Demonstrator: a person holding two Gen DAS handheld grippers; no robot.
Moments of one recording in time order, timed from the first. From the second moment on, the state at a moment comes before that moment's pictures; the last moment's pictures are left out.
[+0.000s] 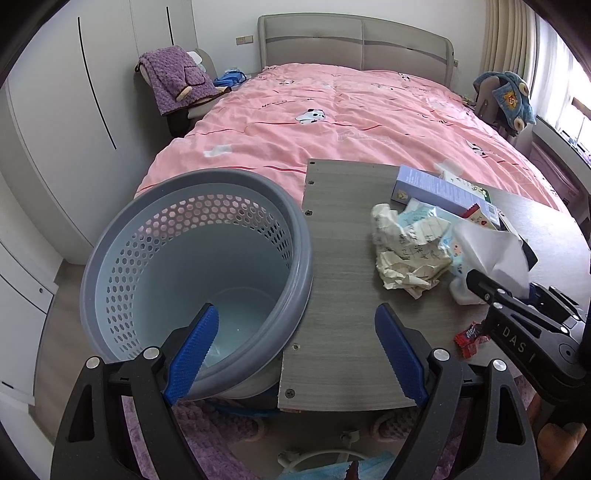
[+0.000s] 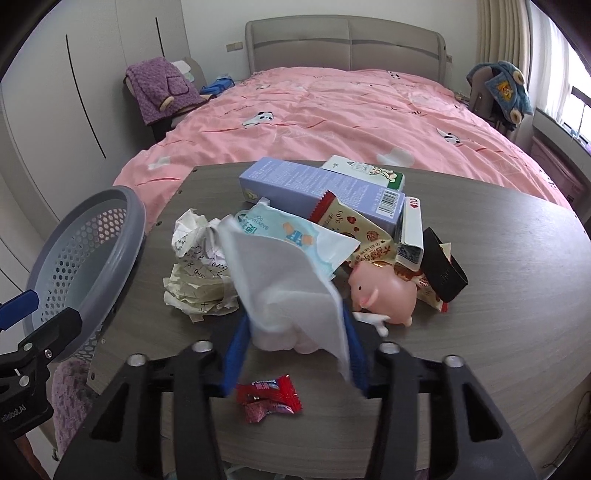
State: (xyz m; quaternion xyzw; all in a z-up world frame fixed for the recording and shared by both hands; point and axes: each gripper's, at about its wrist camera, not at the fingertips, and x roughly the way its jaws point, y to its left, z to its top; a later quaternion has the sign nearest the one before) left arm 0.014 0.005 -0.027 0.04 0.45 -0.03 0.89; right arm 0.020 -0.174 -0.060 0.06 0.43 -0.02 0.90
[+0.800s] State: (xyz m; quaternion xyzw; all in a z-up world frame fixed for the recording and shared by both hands) left arm -0.002 -0.045 -0.021 0.05 0.44 -0.12 0.89; right arm -0.039 -0.224 0.001 0.12 0.36 0.00 0.93
